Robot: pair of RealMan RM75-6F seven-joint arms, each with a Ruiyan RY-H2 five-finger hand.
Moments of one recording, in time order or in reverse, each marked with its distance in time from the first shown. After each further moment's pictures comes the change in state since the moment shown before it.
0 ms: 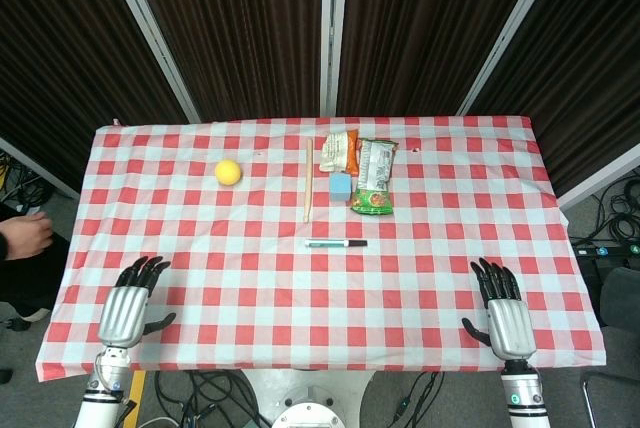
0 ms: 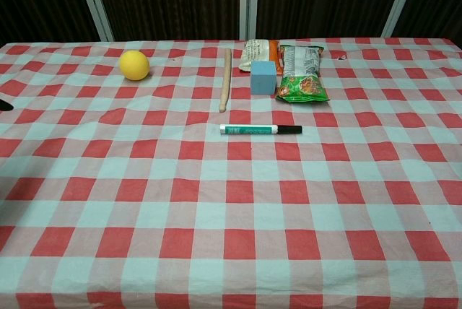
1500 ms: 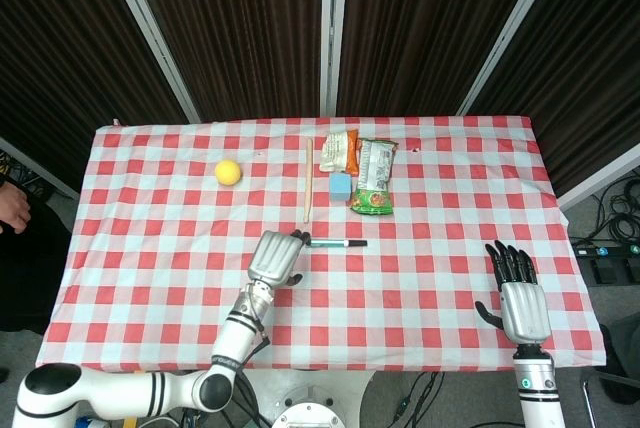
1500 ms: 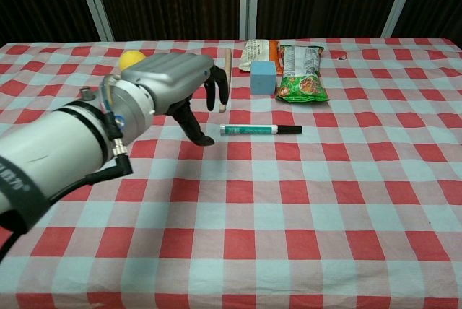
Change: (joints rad) left arm -0.614 -0.365 -0.345 -0.122 -0.605 -0.352 0.740; right arm 0.042 0.087 0.063 -0.103 0.059 -0.029 -0.069
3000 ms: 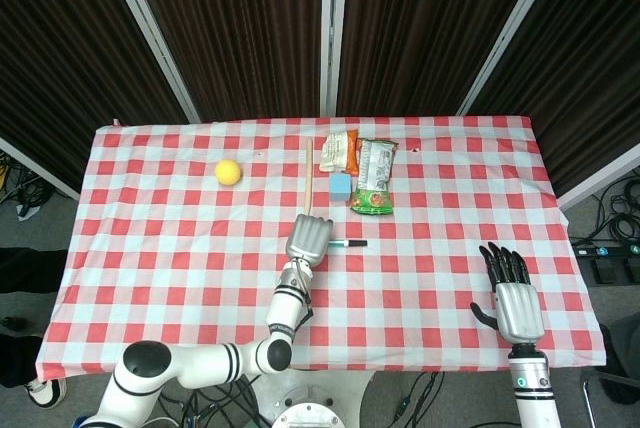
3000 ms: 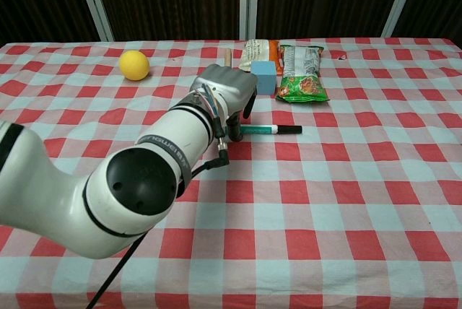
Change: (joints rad) left arm -0.388 -0.251 -0.074 0.581 -0.251 -0.074 0.057; right arm 0.012 -0.029 -0.013 0.044 0.002 -0.012 0.024
